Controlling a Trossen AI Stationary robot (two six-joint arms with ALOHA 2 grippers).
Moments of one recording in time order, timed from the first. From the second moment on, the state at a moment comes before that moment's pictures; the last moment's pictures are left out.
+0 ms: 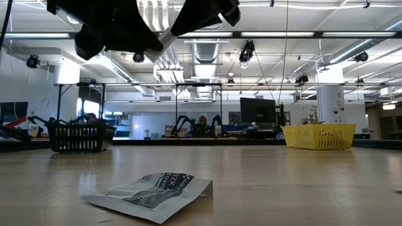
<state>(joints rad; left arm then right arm) -0.54 1.46 0.86 -0.09 -1.01 -0.86 0.33 1.85 1.45 -0.28 0.68 0.18</state>
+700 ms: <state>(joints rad) -0.54 1.46 0.86 -0.09 -0.98 -0.79 0.33 1.84 1.45 -0.28 0.65 0.18</state>
